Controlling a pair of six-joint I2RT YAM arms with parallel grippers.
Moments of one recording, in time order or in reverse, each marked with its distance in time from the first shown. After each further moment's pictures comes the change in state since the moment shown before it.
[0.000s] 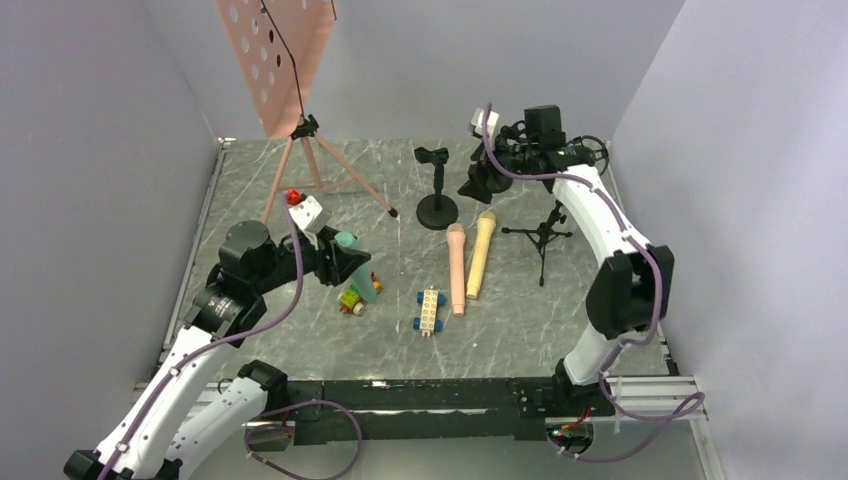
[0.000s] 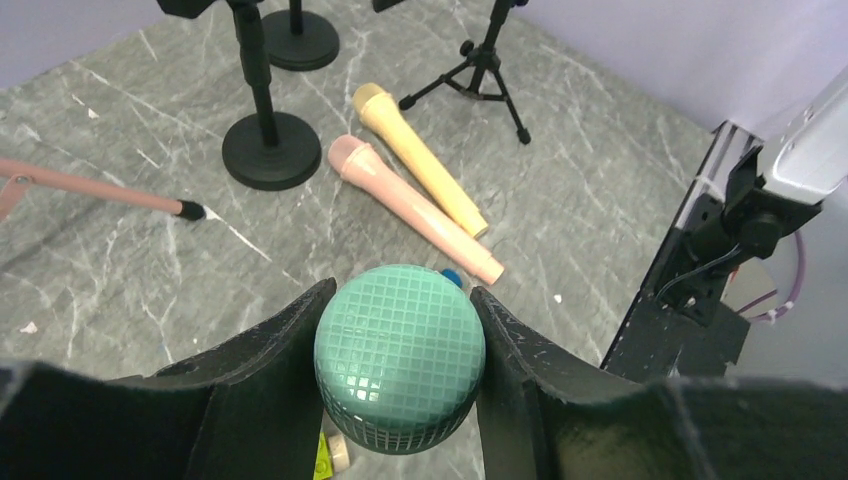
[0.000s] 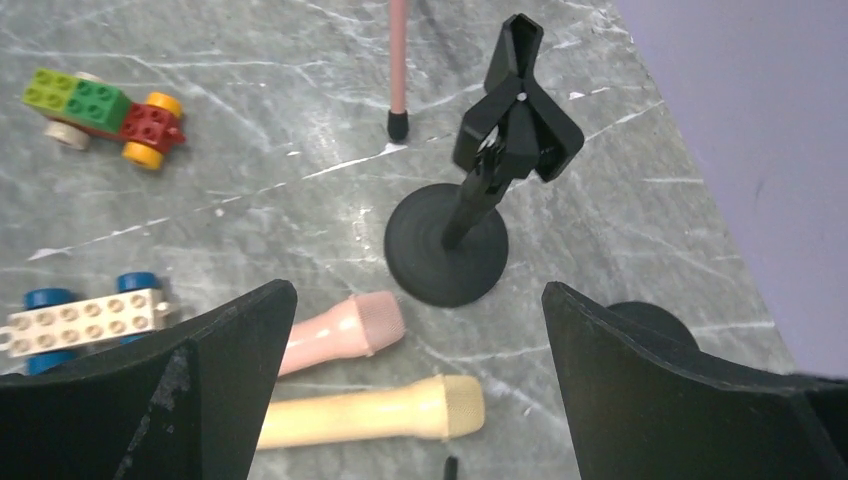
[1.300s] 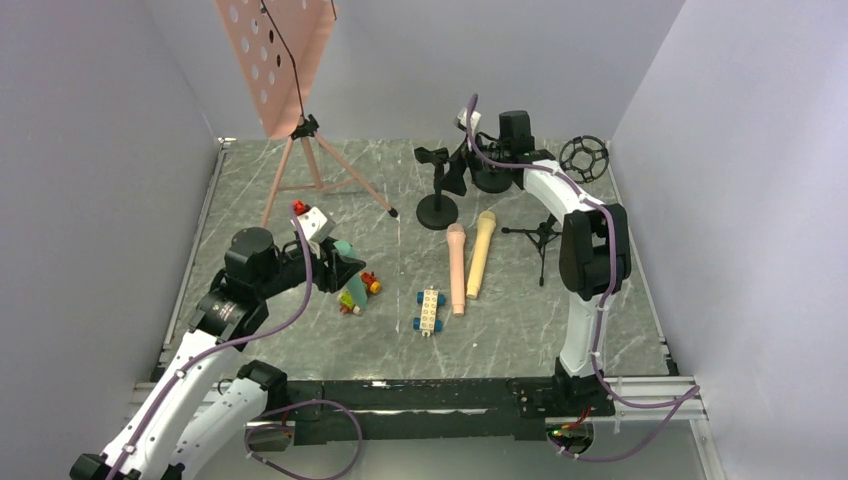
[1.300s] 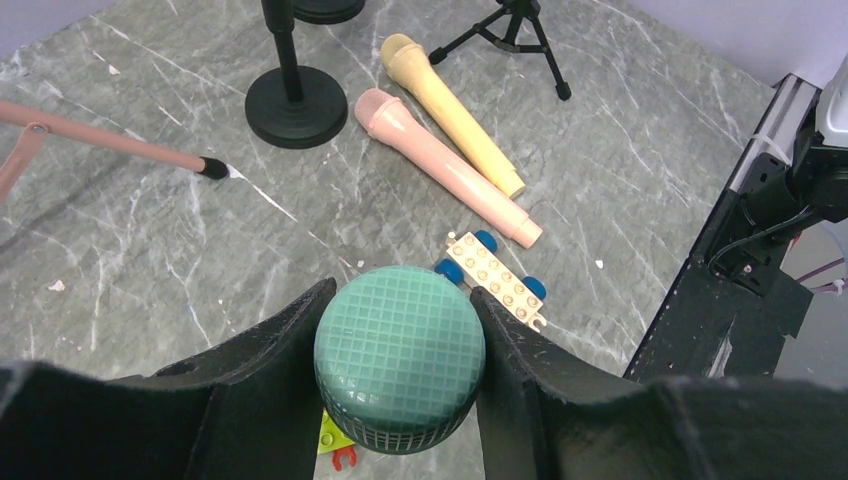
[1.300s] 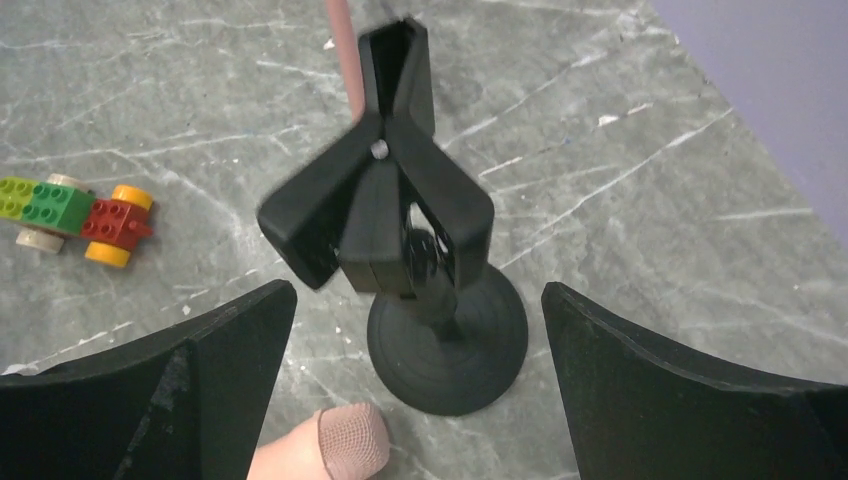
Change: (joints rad) left arm 0.033 -0.028 -0.089 -0.032 -0.008 0.104; right arm 0.030 0.353 0.105 0.354 -0.078 0.264
